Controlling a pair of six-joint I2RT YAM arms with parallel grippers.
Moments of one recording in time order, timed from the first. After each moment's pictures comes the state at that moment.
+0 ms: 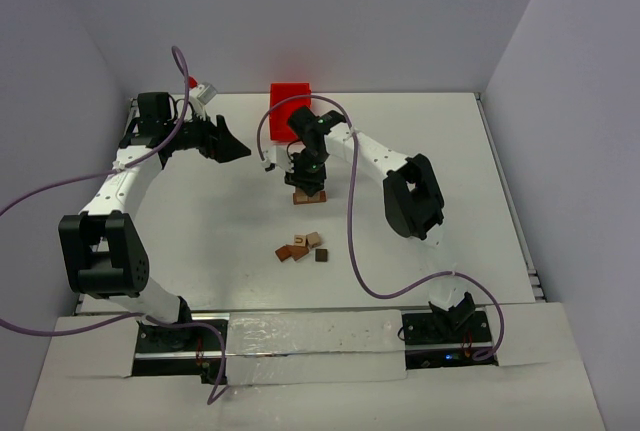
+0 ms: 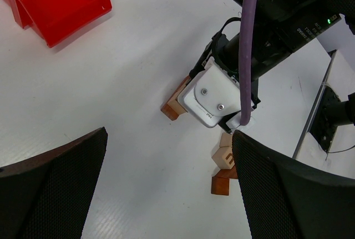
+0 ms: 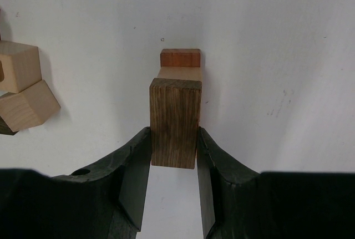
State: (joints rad) left arm -0.01 1.58 1.26 -0.35 0.97 0.08; right arm 0.66 2.26 2.01 -1.09 -0.34 -0.92
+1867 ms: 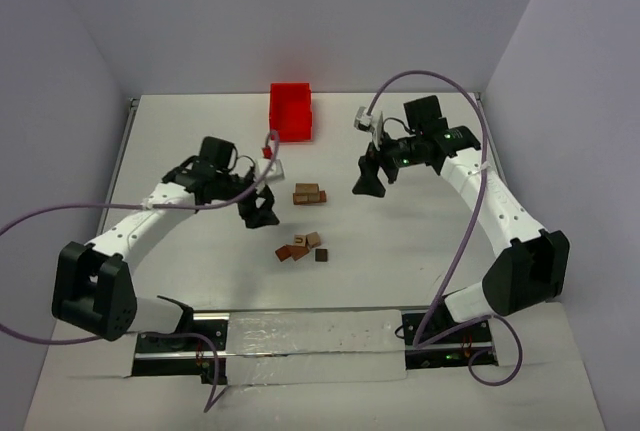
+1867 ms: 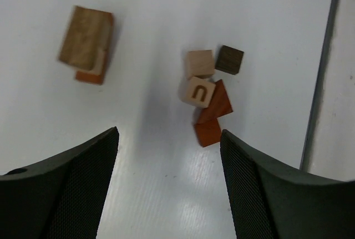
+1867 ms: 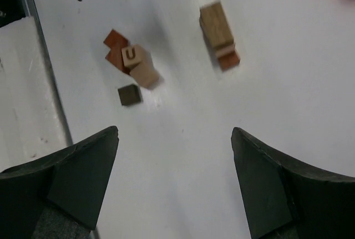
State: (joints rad) left arm -0.37 1.36 0.99 -0.54 0.77 0.64; right arm 0.30 1.43 1.37 -0.83 -0.79 -0.59
